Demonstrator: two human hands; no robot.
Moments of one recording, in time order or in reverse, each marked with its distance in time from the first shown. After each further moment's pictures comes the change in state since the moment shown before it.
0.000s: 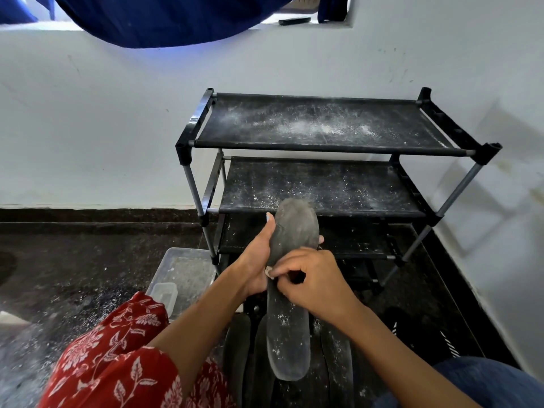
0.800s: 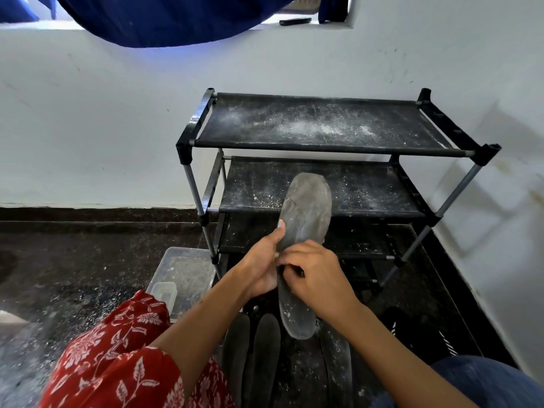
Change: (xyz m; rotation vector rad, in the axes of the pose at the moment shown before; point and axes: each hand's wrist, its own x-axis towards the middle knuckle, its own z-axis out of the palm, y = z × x) left_hand -0.006 0.000 0.007 -0.080 0.061 -0.017; right_hand 0.001 0.002 0.000 -0.181 0.024 -0.006
